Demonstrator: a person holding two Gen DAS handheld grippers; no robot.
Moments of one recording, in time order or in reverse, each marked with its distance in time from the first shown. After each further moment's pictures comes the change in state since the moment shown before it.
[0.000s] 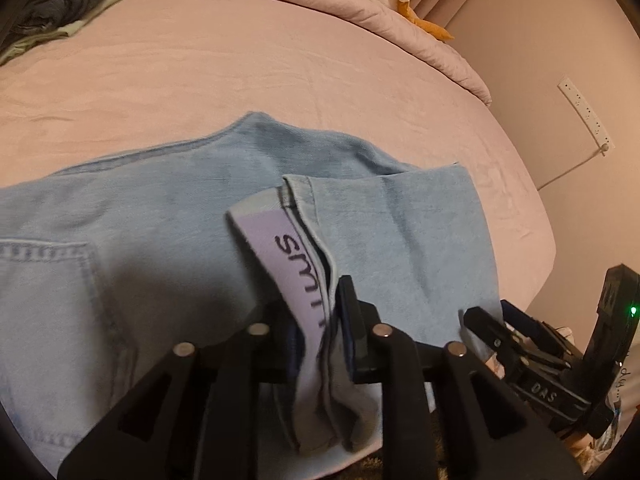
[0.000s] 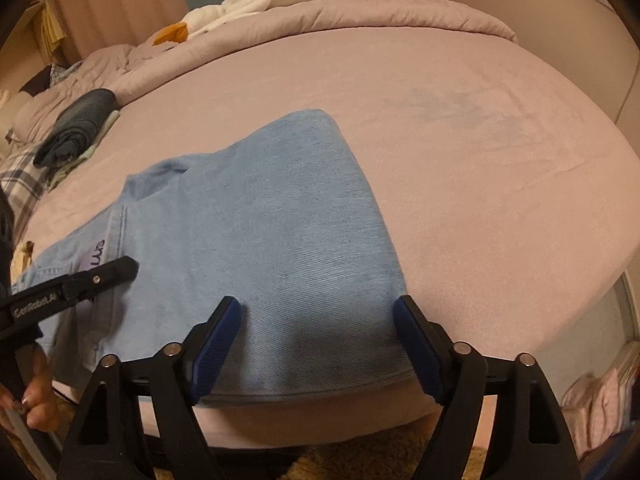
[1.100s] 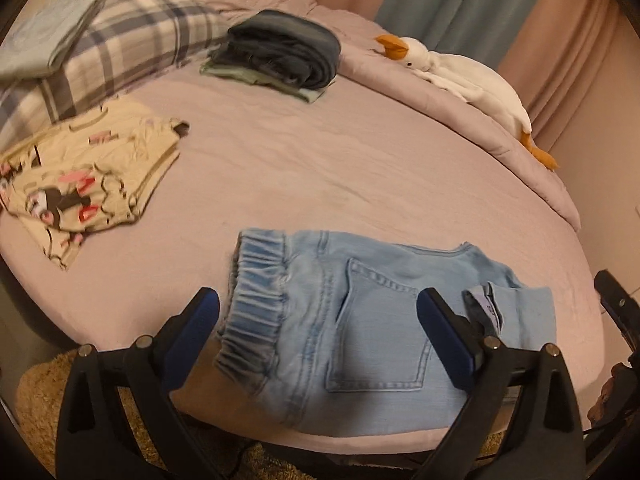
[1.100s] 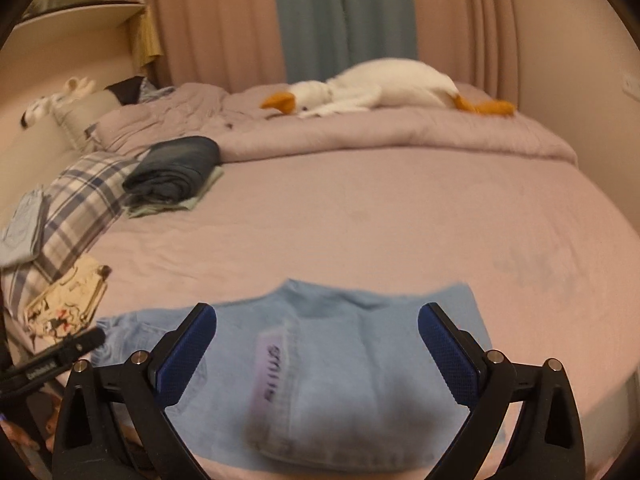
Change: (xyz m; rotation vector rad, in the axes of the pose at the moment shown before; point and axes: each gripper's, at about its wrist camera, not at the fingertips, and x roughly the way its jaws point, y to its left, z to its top) left arm -0.157 0.124 -0.040 -0.309 -0.317 0.344; right arm -0.076 0.117 0.040 -0.207 -0.310 0.162
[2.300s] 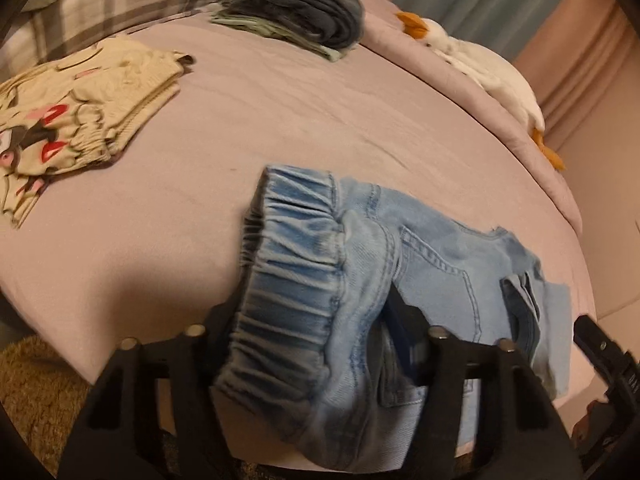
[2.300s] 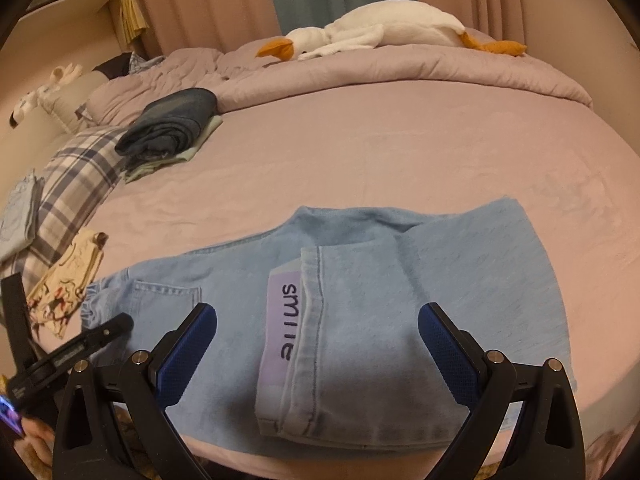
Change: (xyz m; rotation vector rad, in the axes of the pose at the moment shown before) left arm 0.049 0.032 -0.011 -0.074 0.076 -0.032; right arm 0.045 0.004 -0.044 0.088 0.184 0.037
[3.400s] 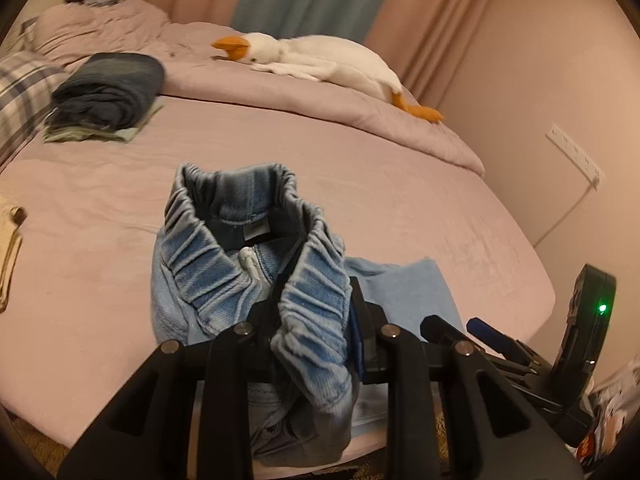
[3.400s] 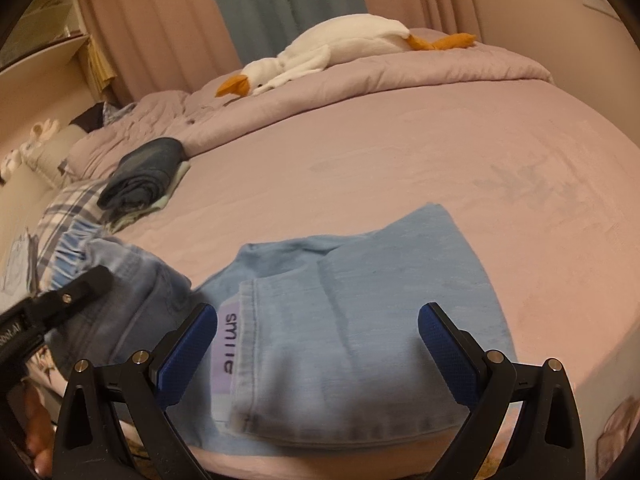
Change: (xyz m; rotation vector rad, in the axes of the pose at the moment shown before) left arm -0.047 -0.189 -0.003 0.394 -0.051 -0.281; right arm -0.030 -0.057 0.004 0.154 -0.082 -0.032
